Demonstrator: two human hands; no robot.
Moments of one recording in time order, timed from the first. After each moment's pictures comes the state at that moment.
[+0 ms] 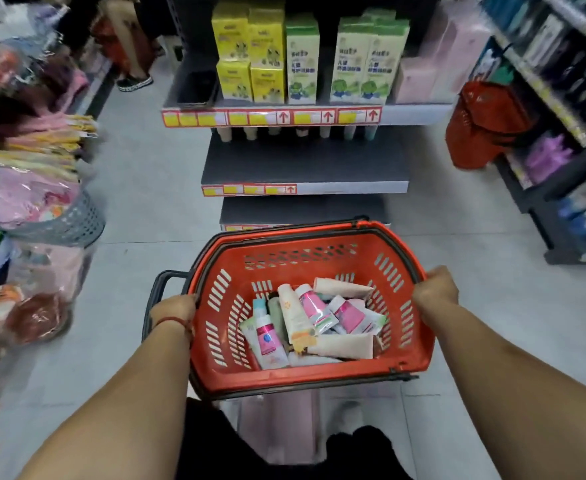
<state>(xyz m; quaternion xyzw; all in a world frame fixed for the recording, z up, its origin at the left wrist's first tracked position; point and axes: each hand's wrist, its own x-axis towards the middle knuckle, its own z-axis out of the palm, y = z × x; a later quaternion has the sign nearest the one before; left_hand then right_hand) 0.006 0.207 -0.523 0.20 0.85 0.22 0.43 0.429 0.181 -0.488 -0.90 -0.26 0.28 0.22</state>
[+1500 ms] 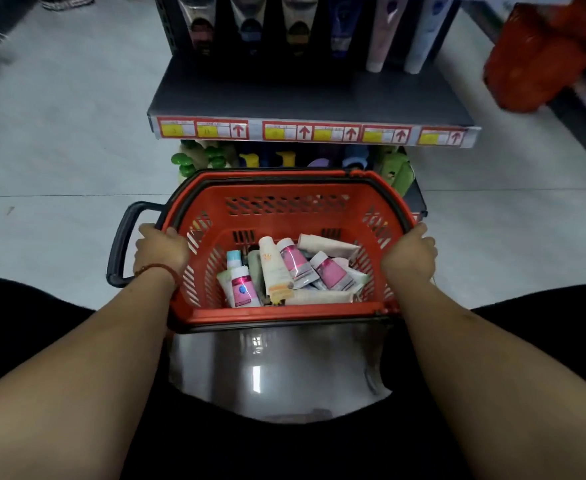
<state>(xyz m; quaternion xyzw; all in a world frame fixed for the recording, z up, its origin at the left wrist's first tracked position) -0.004 0.379 -1.022 0.40 0.85 0.23 0.26 0.370 0.338 -1.026 -0.92 -0.34 0.12 0.16</state>
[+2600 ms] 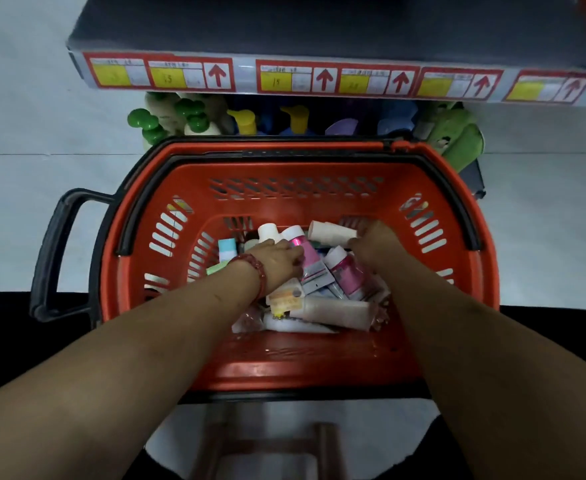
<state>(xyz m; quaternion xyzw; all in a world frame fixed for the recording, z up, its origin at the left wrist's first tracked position) 0.132 0.448 -1.138 0.92 0.28 -0.27 0.06 0.346 0.447 -1.133 -0.80 -0.48 0.35 0.01</state>
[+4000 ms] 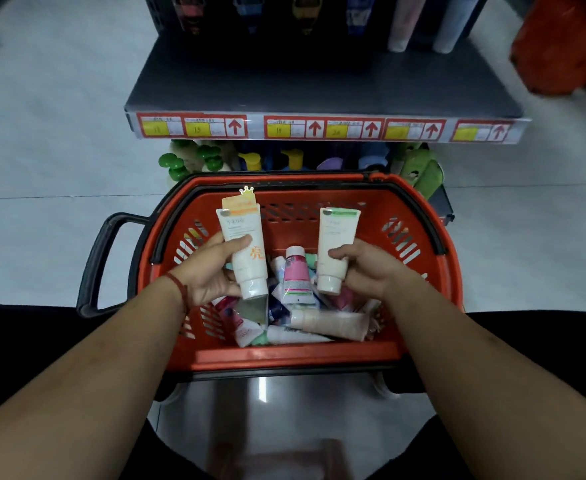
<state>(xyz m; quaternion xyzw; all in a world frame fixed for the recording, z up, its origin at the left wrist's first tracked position) 0.053 0.419 -1.042 0.28 0.54 0.28 0.74 0.324 0.403 -1.072 -0.51 -0.15 0.75 0.40</state>
